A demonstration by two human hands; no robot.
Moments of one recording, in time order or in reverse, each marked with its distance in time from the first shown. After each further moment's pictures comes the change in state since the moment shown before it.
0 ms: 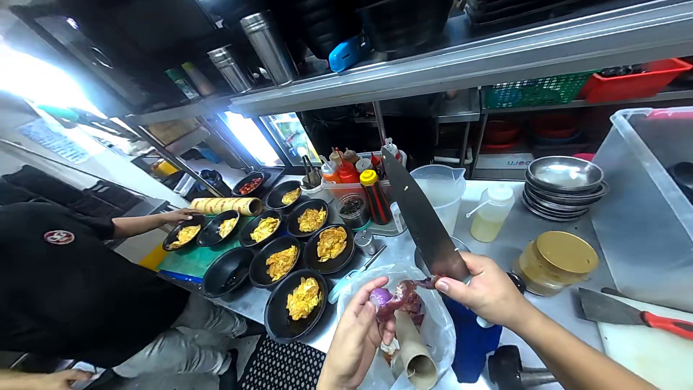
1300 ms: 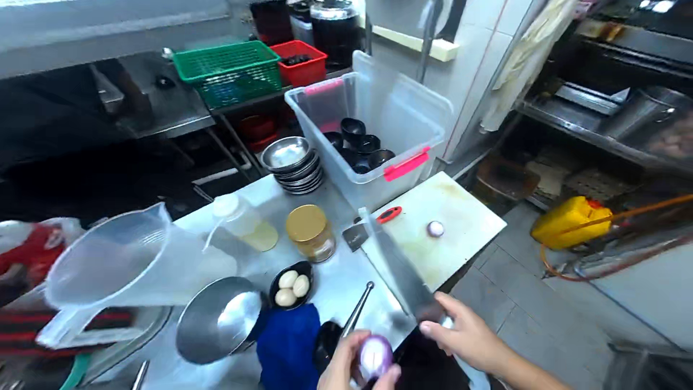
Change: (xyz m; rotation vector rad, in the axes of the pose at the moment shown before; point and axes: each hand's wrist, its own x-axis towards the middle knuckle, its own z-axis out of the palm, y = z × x) left_hand -0.007 -0.149 0.202 0.801 -0.663 -0.138; right_hand -0.353 -0.007 -0.083 -0.095 0.813 0.678
